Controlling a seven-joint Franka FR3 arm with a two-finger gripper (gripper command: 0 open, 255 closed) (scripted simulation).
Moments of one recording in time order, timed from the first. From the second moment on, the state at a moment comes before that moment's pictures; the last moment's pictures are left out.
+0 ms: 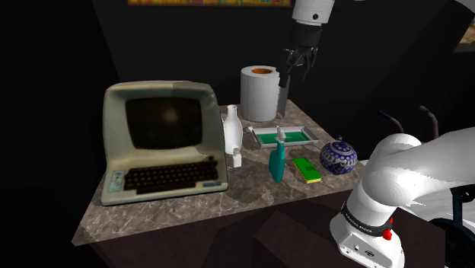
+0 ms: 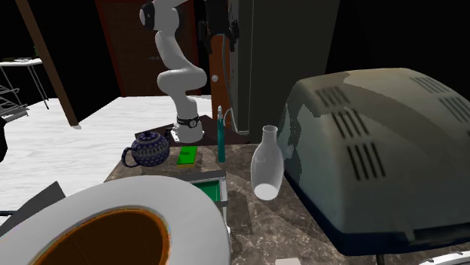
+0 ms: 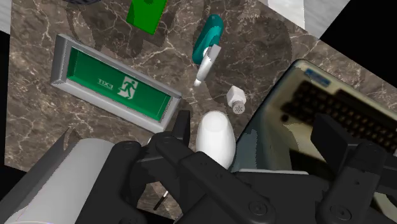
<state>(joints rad) -0.02 -0.80 0.04 -2.26 0.05 1.56 0.12</state>
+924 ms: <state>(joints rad) -0.03 -0.39 0.03 -2.14 0.04 1.82 0.10</state>
